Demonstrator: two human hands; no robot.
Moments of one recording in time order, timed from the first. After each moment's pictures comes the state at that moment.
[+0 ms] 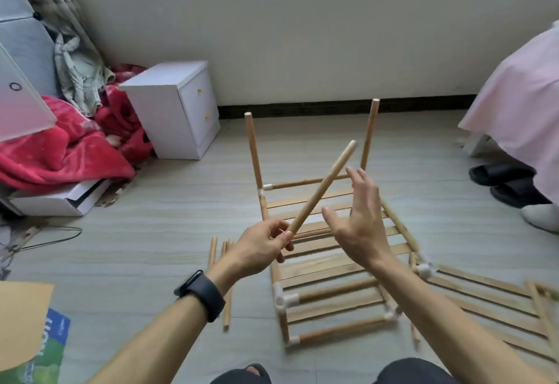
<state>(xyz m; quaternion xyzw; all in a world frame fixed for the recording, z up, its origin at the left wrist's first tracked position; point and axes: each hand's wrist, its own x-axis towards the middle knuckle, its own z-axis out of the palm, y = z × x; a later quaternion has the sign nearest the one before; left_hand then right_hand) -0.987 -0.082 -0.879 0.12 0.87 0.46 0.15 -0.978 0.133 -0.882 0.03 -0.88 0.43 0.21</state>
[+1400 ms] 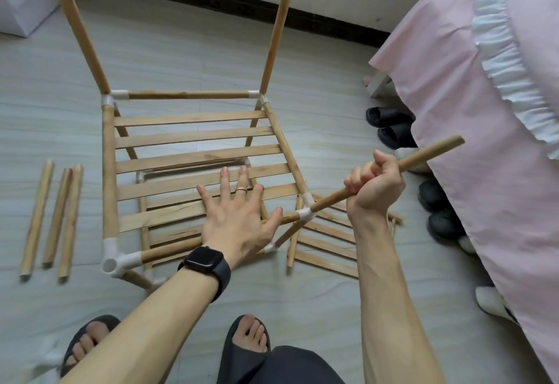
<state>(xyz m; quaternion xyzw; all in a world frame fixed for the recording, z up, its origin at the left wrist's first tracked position) -0.980 0.121 -1.007 0.18 0.97 0.10 0.10 -0.973 0.318 -0.927 -0.24 -0.49 0.77 0.33</state>
